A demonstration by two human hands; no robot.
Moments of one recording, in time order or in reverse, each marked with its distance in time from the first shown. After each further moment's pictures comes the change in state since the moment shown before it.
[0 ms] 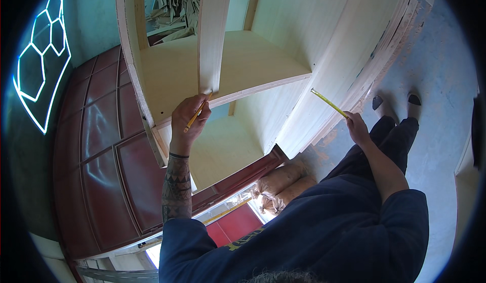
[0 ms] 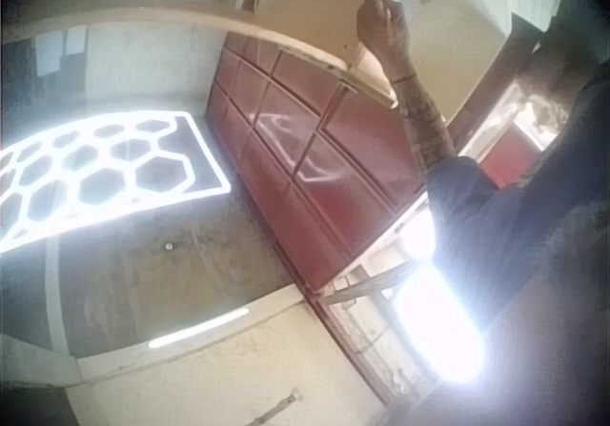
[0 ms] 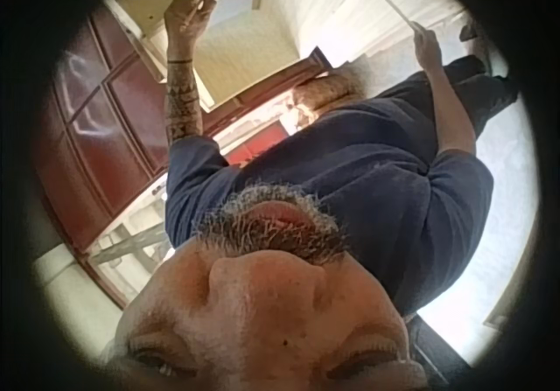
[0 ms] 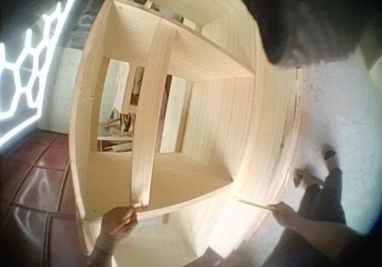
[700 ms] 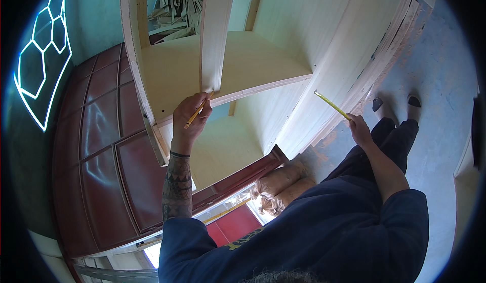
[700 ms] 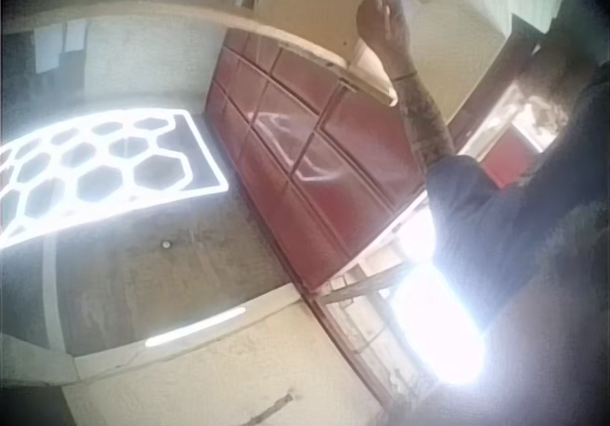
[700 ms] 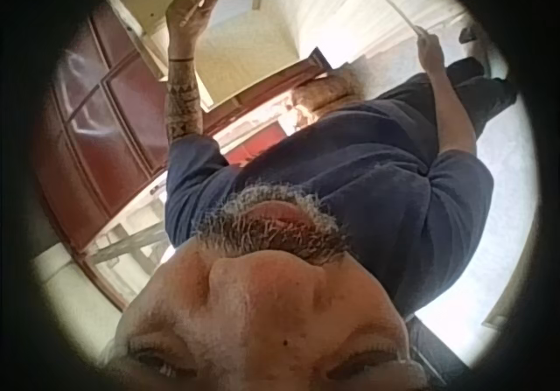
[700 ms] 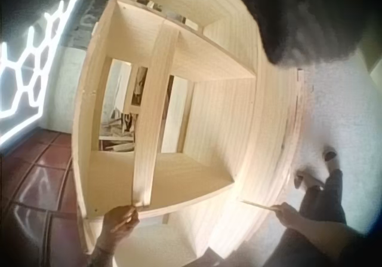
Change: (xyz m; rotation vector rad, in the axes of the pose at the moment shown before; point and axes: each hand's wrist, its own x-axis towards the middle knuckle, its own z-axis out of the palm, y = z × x) left_hand 0.000 0.005 -0.005 -0.028 -0.077 -0.123; right_hand -0.006 0.013 -0.003 -0.036 -0.014 0.053
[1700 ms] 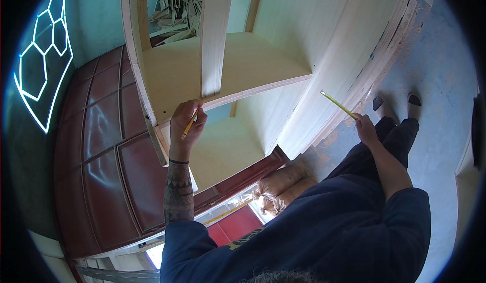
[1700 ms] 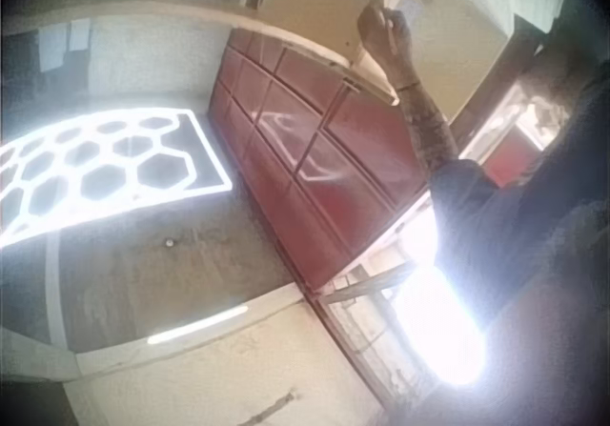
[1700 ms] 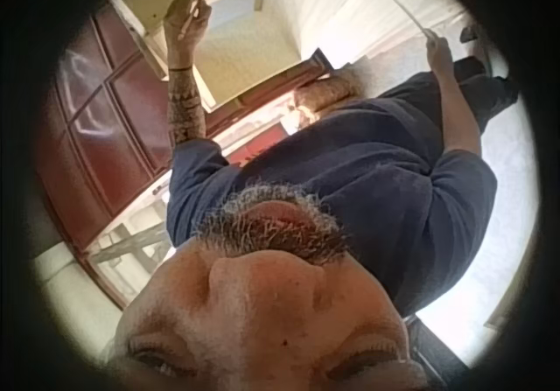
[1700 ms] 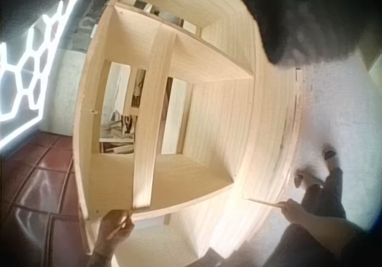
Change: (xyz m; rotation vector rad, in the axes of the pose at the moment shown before) left_hand -0.015 -0.011 -0.008 0.134 0.071 0.066; right_hand -0.001 0.010 -0.023 -0.112 -0.043 0.129
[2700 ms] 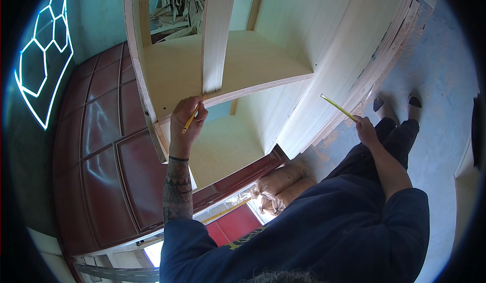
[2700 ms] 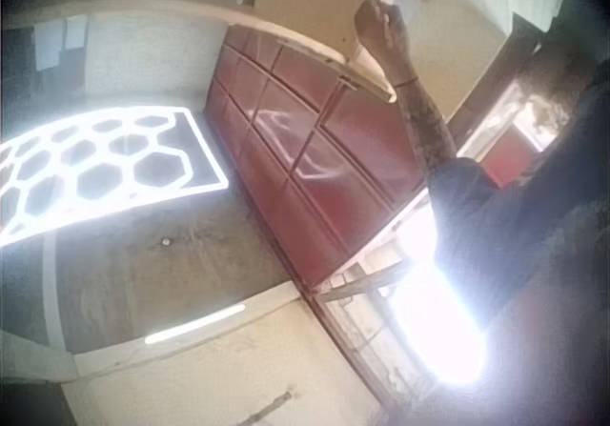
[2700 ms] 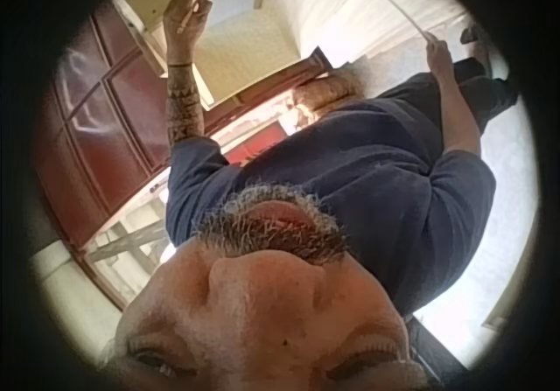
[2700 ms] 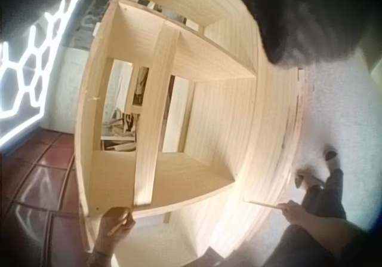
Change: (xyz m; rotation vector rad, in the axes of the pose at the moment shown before) left_hand 0.003 0.008 0.000 -0.089 0.051 0.017; right_hand -0.006 0.005 0.003 -0.041 -0.069 0.017
